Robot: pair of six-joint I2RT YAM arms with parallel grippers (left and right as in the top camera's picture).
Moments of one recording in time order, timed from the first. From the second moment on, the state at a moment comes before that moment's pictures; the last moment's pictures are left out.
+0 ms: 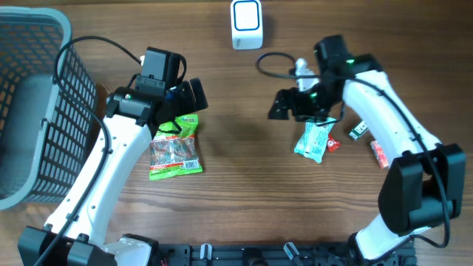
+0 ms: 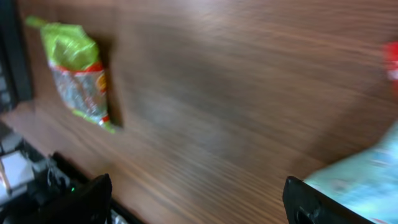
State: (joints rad) left arm -0.28 1.46 1.24 -0.83 -0.06 -0.52; right arm 0.25 1.80 1.39 -1.03 -0.54 0.12
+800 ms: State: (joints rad) left arm -0.01 1.46 1.24 -0.94 -0.05 -0.54; right arm 0.84 1.80 1.39 -0.71 -0.33 0.29
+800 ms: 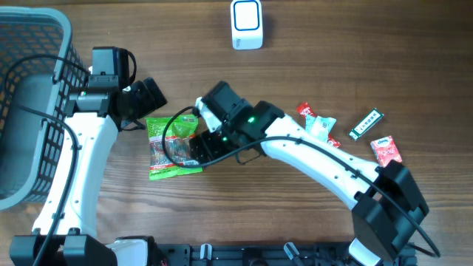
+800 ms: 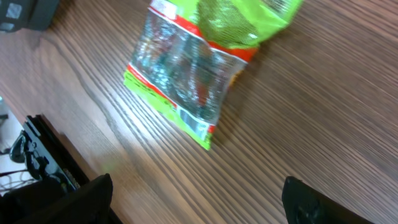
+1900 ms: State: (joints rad) left arm -0.10 1.46 0.73 -0.61 0.06 -0.75; right arm 0.68 1.84 1.39 -0.72 -0.37 0.34
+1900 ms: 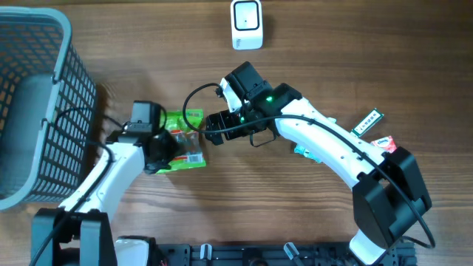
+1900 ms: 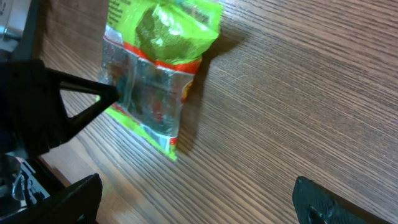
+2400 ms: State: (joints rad) left arm -0.39 1.58 0.75 -0.45 0.17 -0.77; right arm 0.62 1.84 1.39 -0.82 -0.28 0.32
